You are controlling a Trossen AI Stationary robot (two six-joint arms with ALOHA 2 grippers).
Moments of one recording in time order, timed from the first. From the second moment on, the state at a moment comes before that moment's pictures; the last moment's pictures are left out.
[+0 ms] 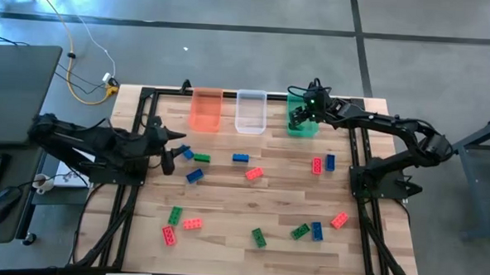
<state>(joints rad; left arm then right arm) -0.10 0.55 0.54 -0.48 -0.59 -0.25 -0.65 1.38 0.81 -0.25 0.21 0.36</state>
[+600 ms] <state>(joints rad) -0.08 0.99 0.74 -0.74 -0.29 -0.60 -0.65 1.38 0.81 -0.25 0.21 0.33</state>
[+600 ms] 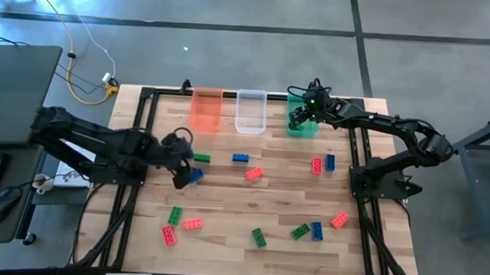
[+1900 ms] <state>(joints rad) 0.07 1.46 0.74 -0.73 -0.03 -0.67 -0.65 1.38 0.81 -0.25 0.21 0.33</state>
